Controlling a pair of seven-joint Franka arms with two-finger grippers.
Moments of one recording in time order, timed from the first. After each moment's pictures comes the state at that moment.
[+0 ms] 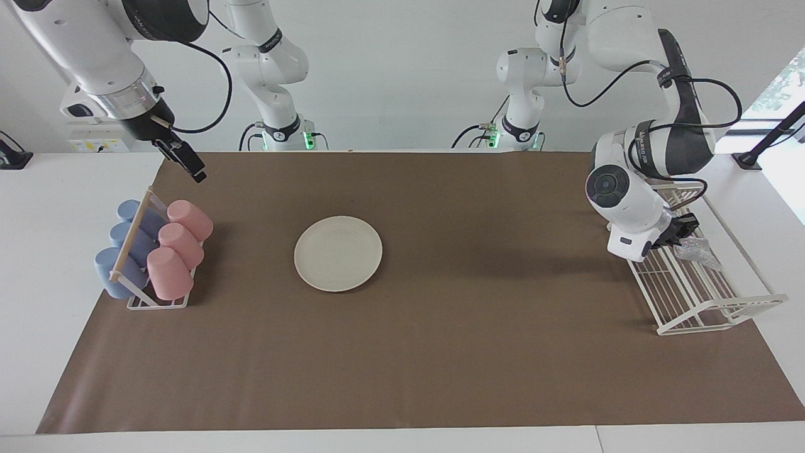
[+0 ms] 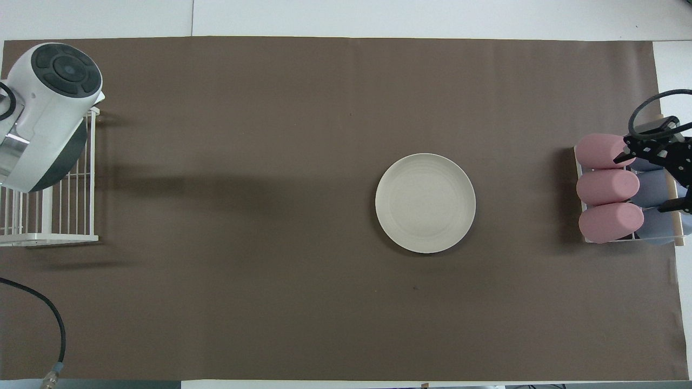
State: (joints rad) left arm -0.09 0.27 -0.04 -1.64 0.83 1.74 -0.29; right arm 0.02 -0.07 -0.10 -1.71 0.03 1.58 0.88
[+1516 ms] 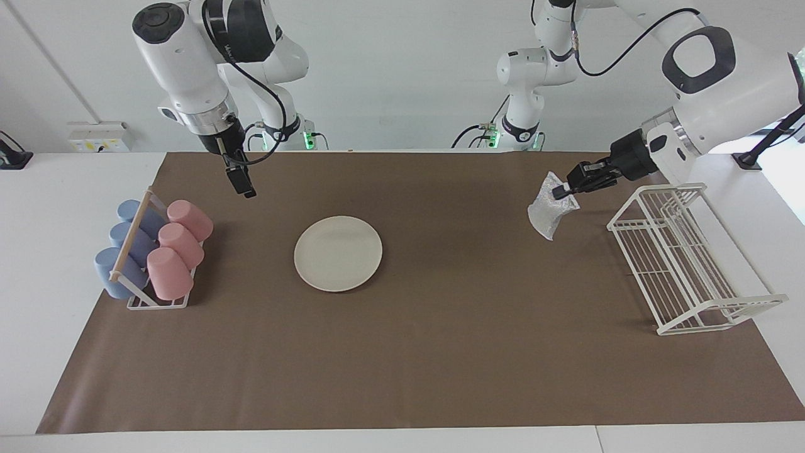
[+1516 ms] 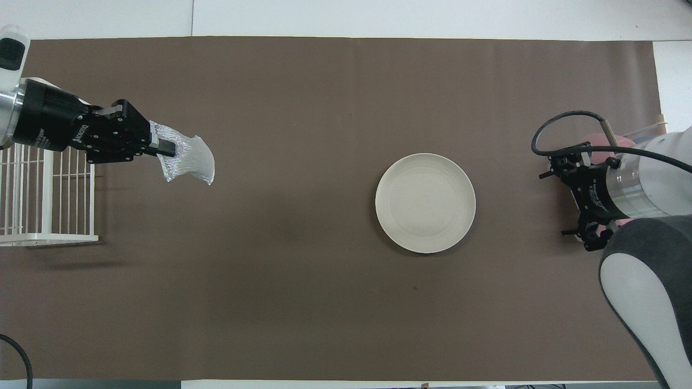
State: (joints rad) left arm 0.00 0.10 -0.04 -1.64 -0.80 1.55 -0.16; right arm 0.22 -0.16 -0.09 -1.94 0.04 1.75 1.42
